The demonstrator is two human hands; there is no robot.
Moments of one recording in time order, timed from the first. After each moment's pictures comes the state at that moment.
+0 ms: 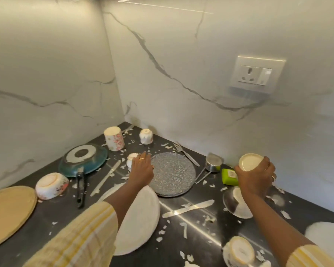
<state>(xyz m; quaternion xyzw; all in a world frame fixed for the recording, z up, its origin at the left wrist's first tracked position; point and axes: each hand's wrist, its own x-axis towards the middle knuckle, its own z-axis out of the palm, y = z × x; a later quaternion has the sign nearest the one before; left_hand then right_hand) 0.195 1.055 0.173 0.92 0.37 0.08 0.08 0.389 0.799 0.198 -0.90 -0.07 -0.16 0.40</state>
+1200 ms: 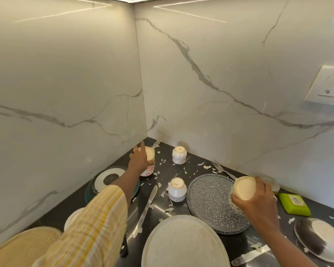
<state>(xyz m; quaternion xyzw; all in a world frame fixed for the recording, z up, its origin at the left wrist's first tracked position) 0.172 1.298 0.194 0.87 0.45 0.10 0.20 0.278 0.941 0.192 -0.92 -0.23 -0.10 0.30</state>
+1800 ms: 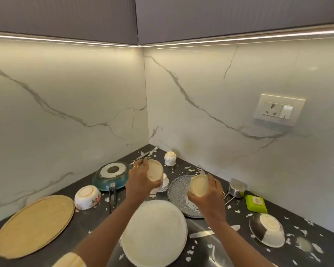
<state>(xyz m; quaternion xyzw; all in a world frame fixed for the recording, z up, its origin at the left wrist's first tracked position) 0.079 1.047 0.261 0.85 0.44 0.26 0.15 0.217 0.885 0.235 -0.84 -0.35 -0.04 0.42</state>
